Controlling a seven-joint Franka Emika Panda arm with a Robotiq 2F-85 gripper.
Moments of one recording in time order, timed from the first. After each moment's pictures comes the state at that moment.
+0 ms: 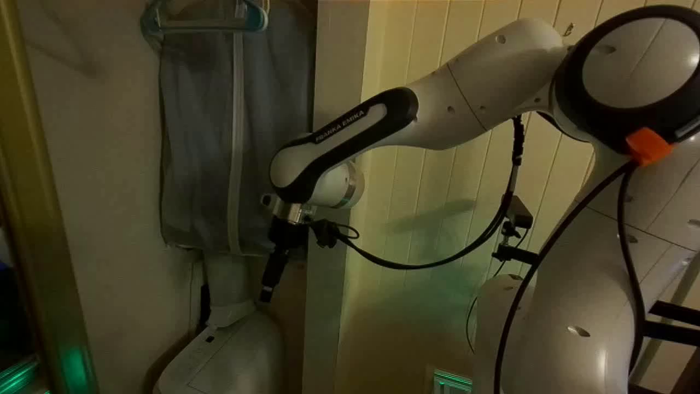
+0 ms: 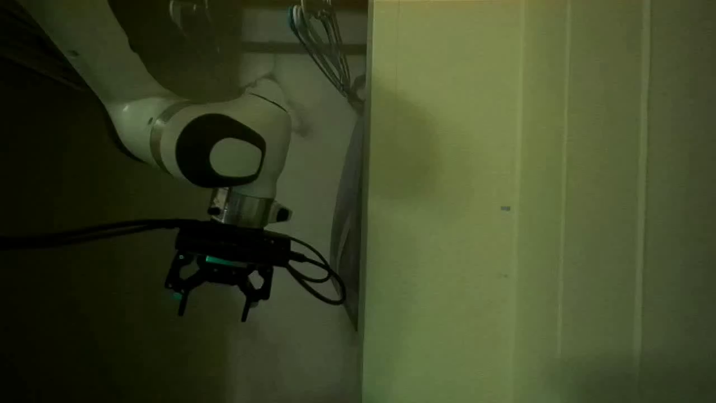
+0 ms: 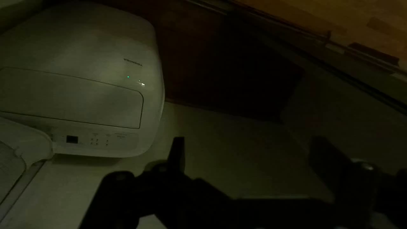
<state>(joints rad) 0.11 -0.28 -0.42 -2.48 0.25 2.31 -0.77</state>
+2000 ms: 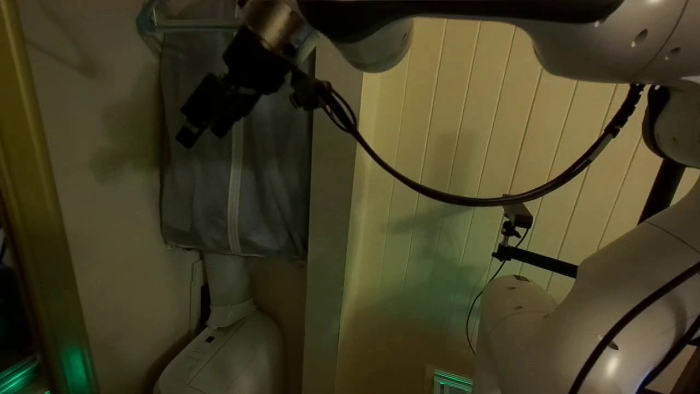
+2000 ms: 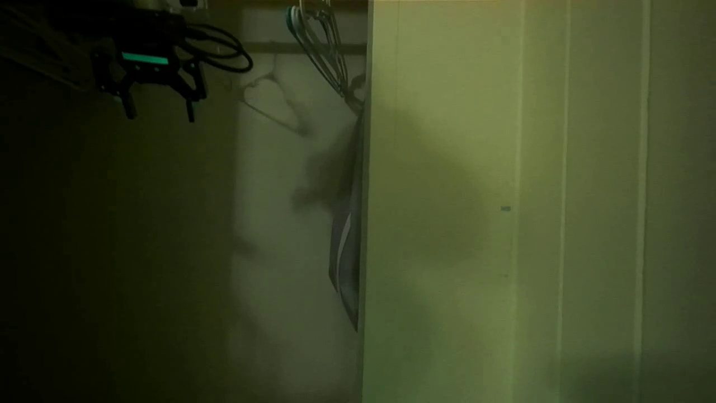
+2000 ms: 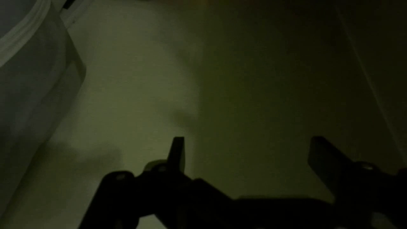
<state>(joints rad) 0.04 -0.65 -0.02 -2.22 0.10 2.25 -0.28</state>
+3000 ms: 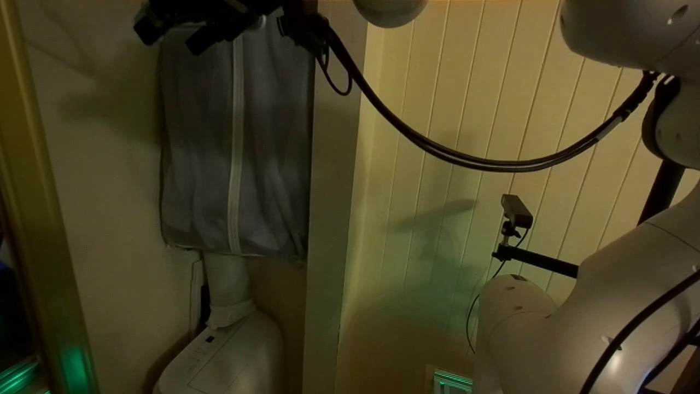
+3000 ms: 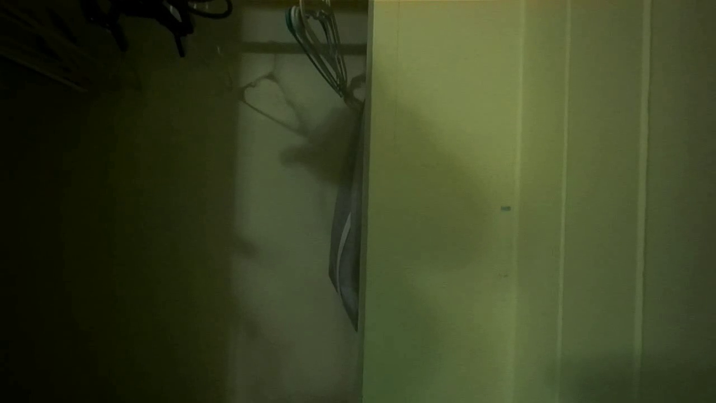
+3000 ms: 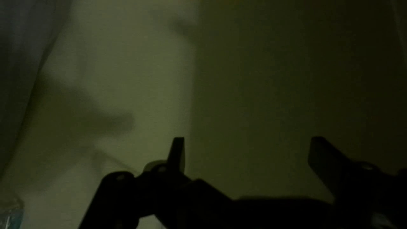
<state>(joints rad) 0.08 -0.67 0.00 -2.11 0.10 2.42 -0.18</state>
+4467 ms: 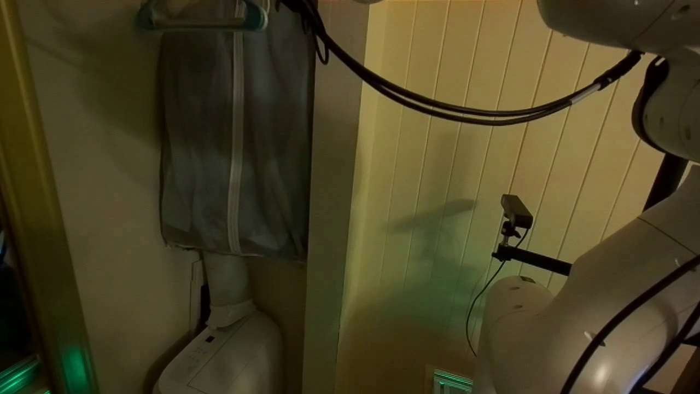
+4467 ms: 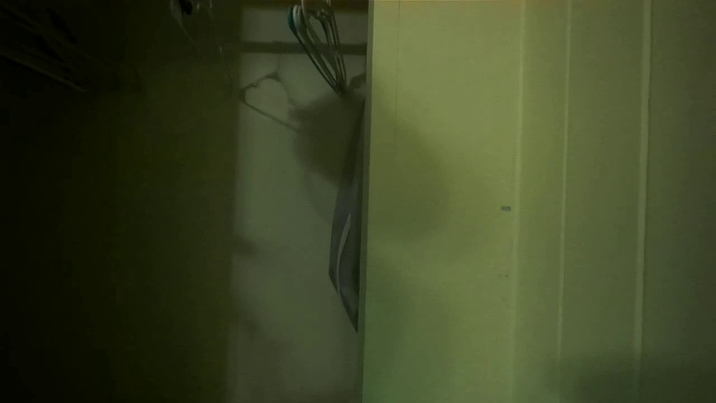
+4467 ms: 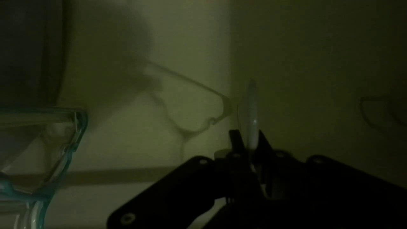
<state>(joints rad) -0.05 -0.57 0.09 -1.98 0.02 2.72 0.04</state>
